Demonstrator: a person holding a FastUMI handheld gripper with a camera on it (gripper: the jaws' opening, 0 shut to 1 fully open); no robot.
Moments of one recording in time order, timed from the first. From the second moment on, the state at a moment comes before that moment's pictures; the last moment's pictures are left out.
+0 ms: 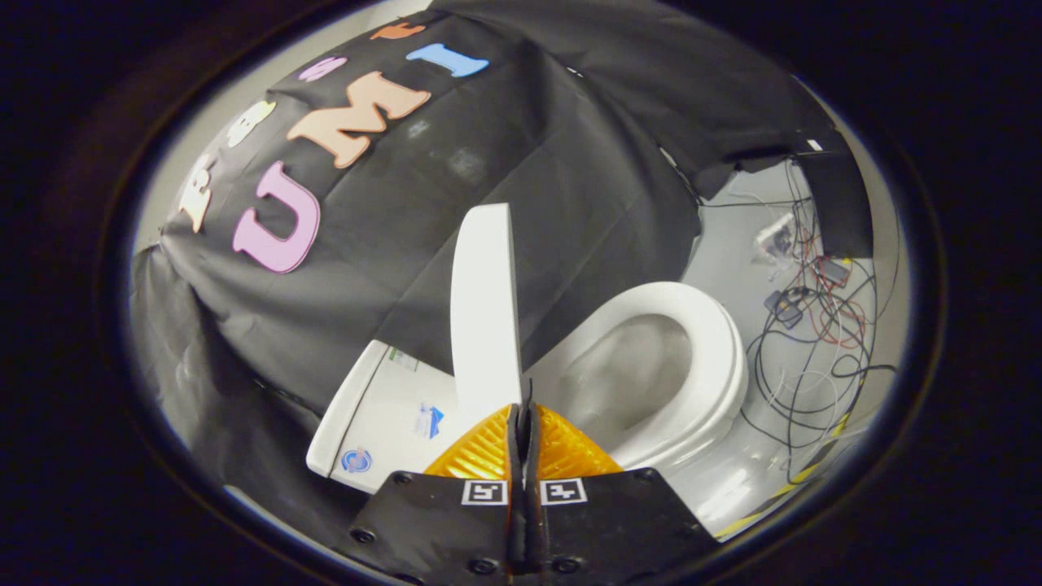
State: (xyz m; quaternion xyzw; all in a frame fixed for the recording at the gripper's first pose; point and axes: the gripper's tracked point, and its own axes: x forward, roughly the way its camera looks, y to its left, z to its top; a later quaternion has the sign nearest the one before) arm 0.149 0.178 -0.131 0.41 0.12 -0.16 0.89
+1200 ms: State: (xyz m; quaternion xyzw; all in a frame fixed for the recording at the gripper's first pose) arm 0.191 0.263 -0.062 0.18 0.15 -0.12 0.96
